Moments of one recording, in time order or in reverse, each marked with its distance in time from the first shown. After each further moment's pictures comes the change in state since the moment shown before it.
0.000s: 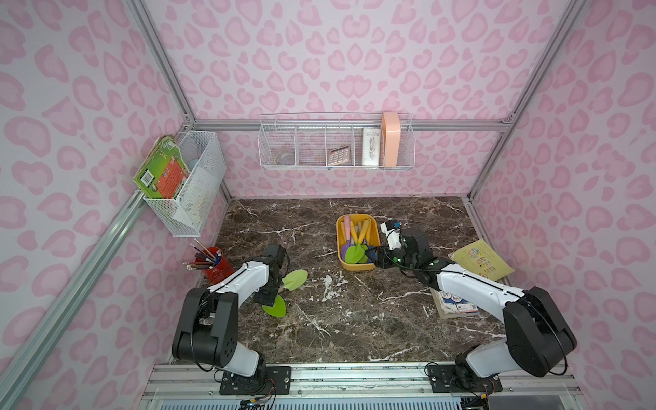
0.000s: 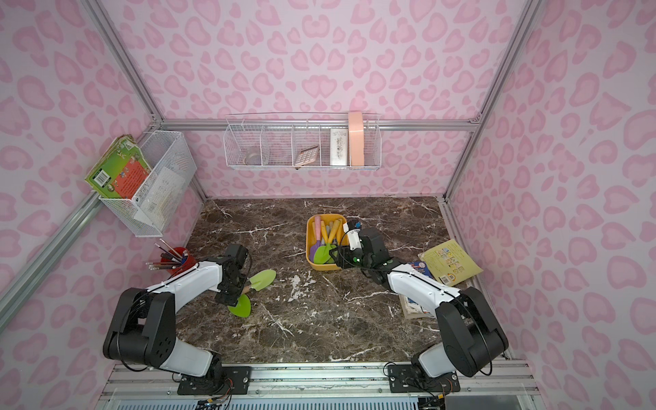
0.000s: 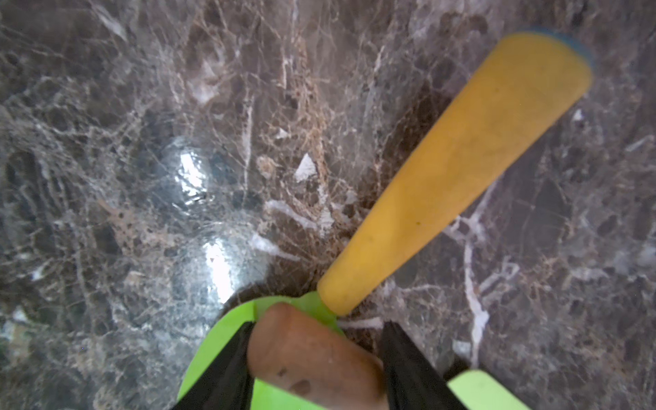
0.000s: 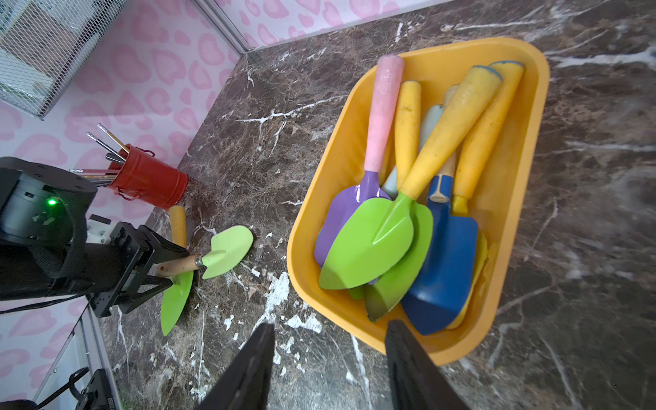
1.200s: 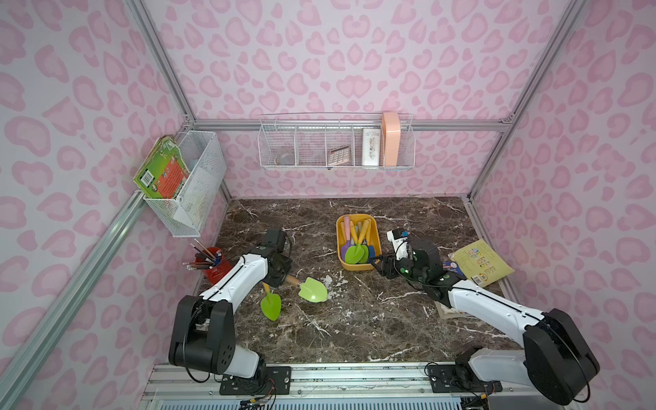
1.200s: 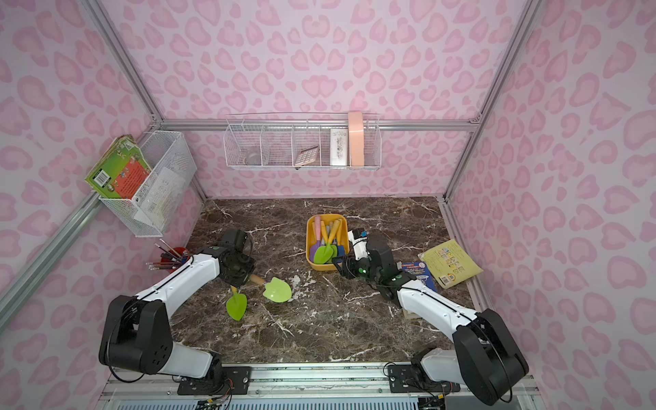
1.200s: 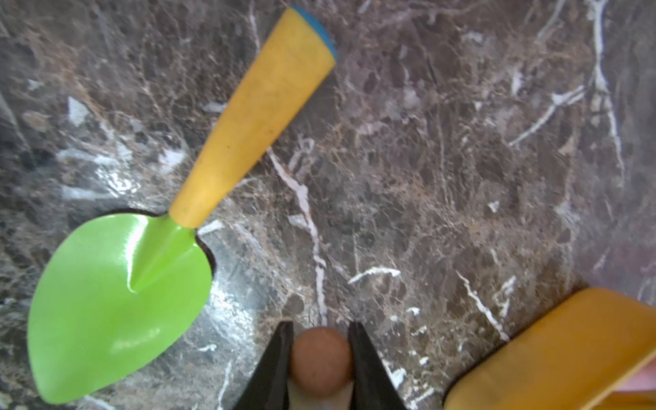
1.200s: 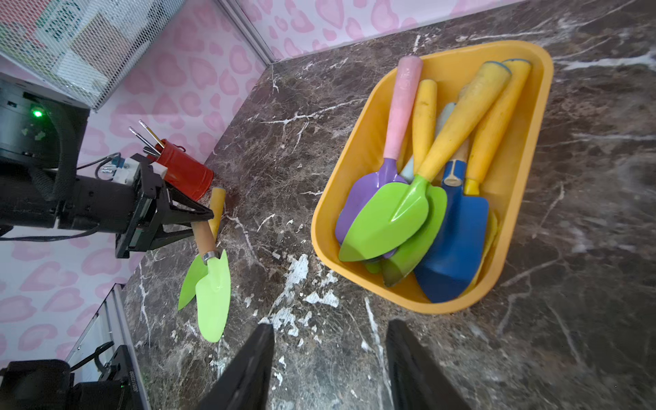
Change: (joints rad) left arm -0.039 -0.064 0.150 0.032 0.213 0.263; right arm 0.018 -0.182 -0.170 0.078 -0.023 0.006
